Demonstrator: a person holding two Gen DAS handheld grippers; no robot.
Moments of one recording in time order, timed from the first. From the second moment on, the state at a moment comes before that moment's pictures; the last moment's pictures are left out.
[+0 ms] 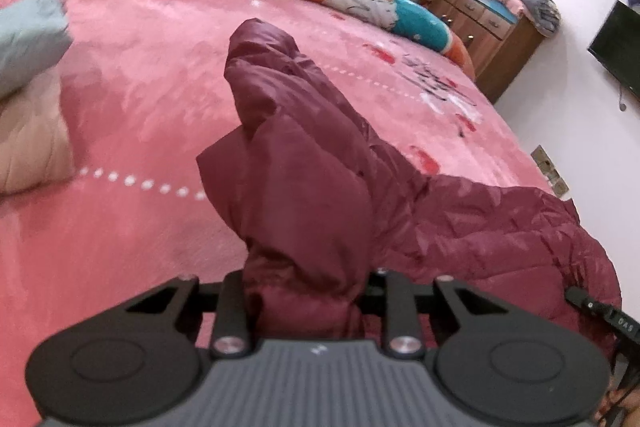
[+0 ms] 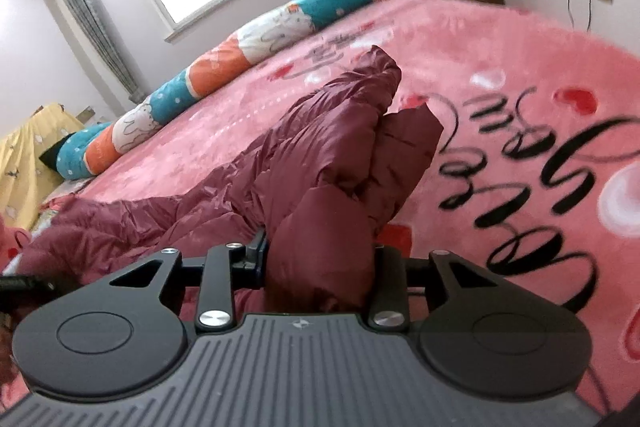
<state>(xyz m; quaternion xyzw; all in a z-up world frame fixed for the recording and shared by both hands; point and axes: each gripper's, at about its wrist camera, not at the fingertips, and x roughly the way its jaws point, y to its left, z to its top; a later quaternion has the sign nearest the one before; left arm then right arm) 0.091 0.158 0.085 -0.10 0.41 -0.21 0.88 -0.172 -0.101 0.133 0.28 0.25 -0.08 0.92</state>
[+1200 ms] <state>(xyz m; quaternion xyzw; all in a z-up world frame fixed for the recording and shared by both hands) 0.129 -0.252 0.108 0.00 0.34 -0.39 0.86 -0.310 -0.416 0.110 0.31 0.09 -0.36 0.88</state>
